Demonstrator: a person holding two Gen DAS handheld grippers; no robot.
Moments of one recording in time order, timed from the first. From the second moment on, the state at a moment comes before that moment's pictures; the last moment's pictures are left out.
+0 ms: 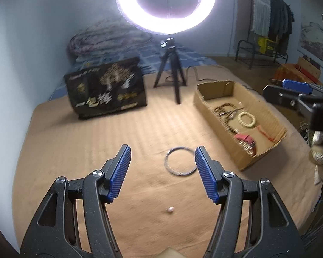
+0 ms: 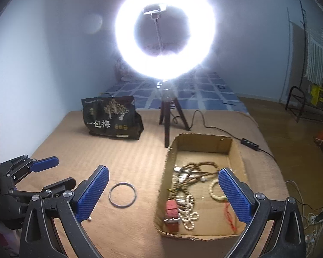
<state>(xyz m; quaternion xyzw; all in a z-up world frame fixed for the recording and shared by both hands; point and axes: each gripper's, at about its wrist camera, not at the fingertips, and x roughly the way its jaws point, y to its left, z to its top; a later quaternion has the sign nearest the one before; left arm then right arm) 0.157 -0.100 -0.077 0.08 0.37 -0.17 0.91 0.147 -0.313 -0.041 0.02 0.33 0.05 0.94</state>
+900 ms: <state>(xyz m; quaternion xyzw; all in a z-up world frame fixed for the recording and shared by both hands) 0.133 -0.080 -0.178 0.05 0.46 -0.21 0.86 0.211 -0.230 -0.152 0.01 0.46 0.10 0.88</state>
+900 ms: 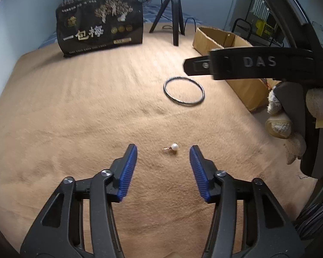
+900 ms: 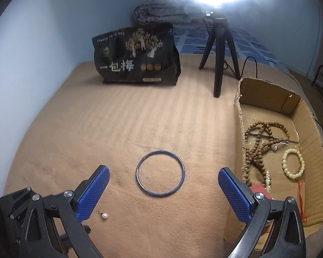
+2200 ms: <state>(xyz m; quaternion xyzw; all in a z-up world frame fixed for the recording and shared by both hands) 0.153 -0.076 -0.203 0.04 0.47 -0.19 0.86 0.231 -0.184 -0.194 -0.07 0.48 0.12 0.86</state>
